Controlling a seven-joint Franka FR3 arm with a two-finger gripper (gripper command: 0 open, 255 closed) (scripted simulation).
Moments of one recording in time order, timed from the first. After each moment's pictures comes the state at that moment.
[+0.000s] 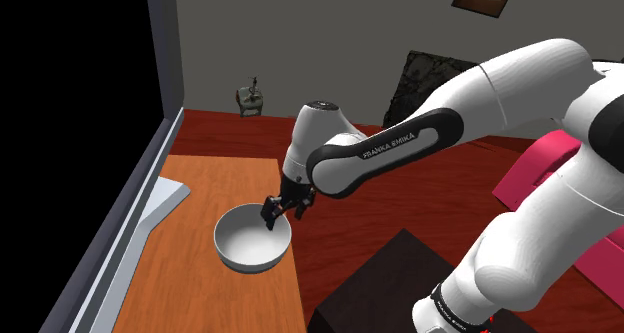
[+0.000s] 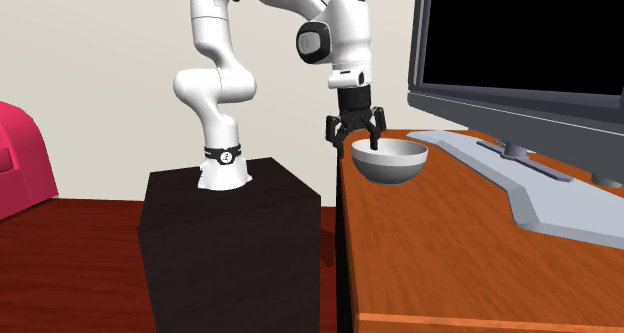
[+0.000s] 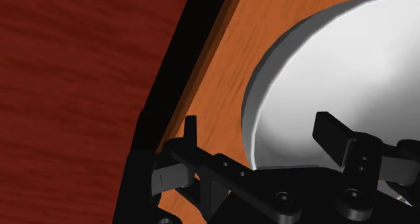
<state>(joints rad) 0.08 -0.07 0.44 -2.42 0.20 2.42 0.44</state>
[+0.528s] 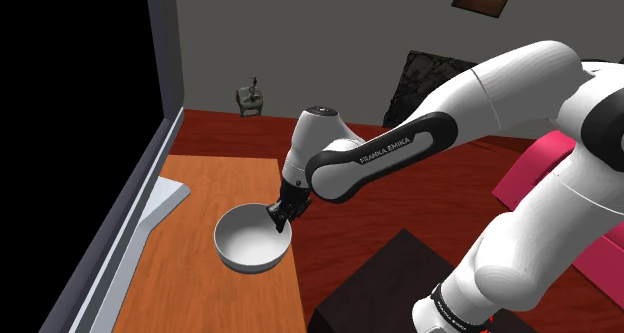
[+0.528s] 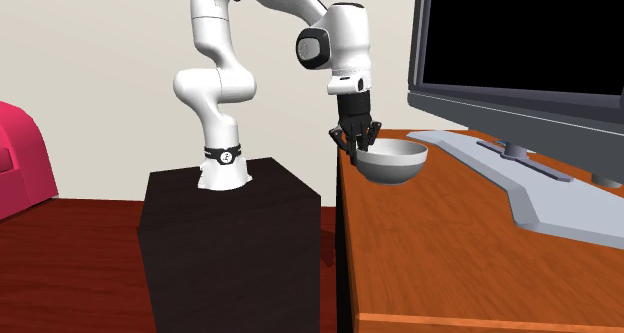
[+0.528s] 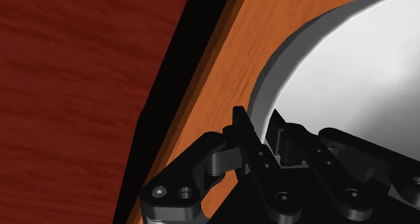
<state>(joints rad) 0.08 -0.05 0.44 -2.44 0.19 2.46 0.45</state>
